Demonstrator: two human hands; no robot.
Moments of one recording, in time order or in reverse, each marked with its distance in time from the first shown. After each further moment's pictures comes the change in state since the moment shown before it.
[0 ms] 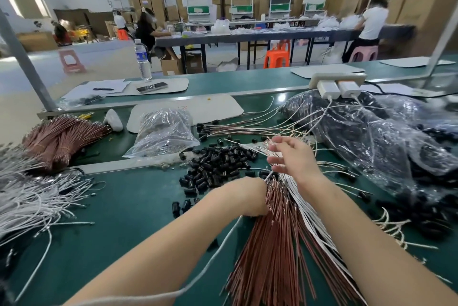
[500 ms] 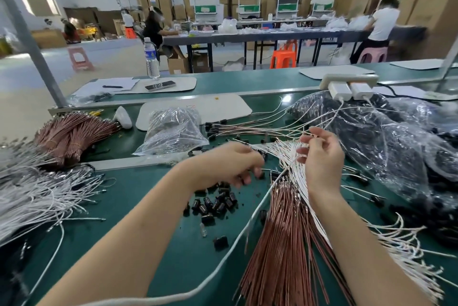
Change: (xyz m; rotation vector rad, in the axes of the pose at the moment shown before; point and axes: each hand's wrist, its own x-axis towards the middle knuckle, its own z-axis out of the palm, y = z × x) left_hand -0.020 -0.062 -0.036 -0.929 0.081 0.102; right_hand -0.021 -0.006 0.004 0.160 0.350 -0.244
